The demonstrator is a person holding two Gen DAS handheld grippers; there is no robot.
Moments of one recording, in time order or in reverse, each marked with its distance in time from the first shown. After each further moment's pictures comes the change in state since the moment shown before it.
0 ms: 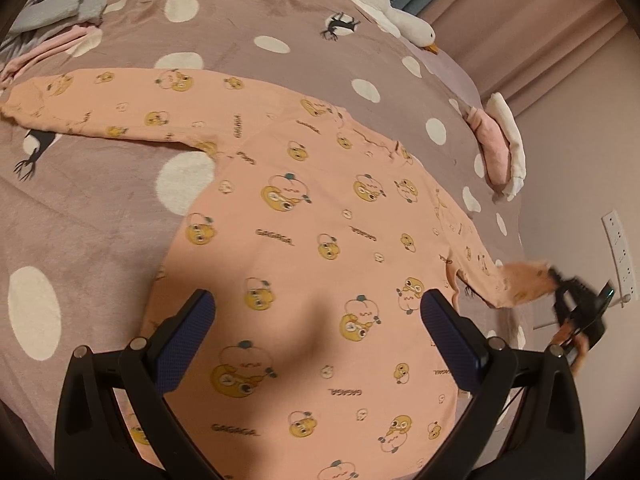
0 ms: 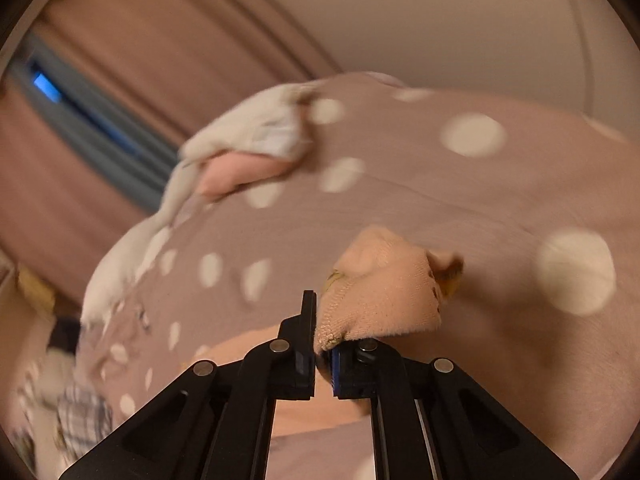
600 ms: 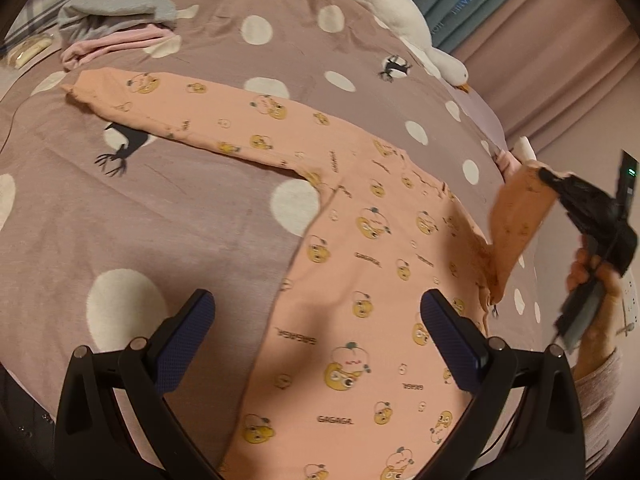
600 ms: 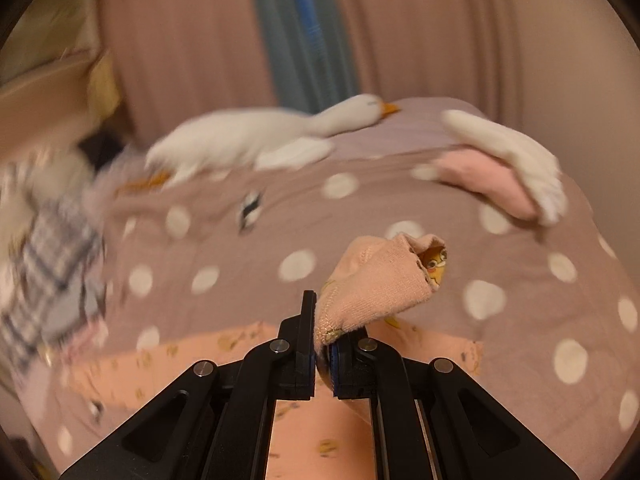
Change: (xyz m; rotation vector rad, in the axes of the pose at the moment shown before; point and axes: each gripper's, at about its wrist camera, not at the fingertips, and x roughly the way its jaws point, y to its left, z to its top) left arm -0.049 0.076 0.000 -0.083 -0.090 0.063; right arm 0.066 0.287 -0.121 -0.728 0.129 0.068
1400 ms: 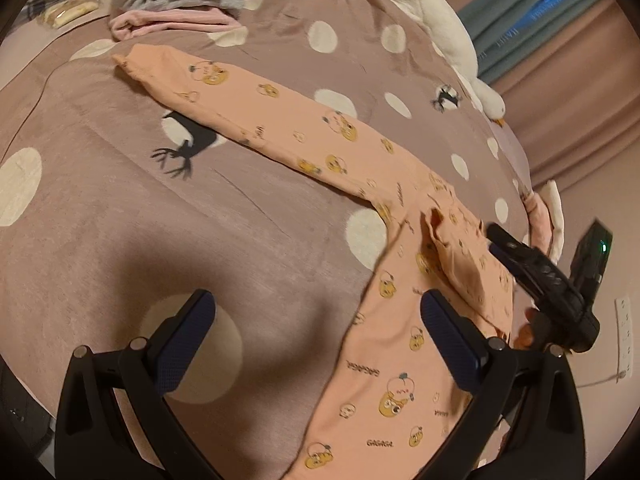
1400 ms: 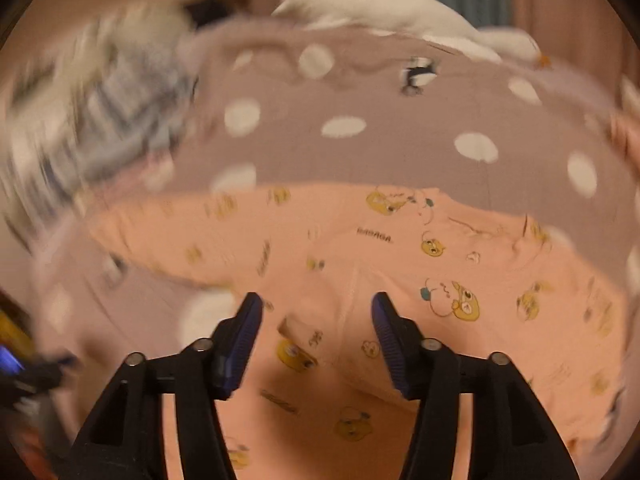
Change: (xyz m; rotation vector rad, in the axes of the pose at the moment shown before) left arm -0.001 0.063 0.020 -0.147 -0.029 0.039; right arm 0.074 0.073 -0.073 -0.077 0.247 0.327
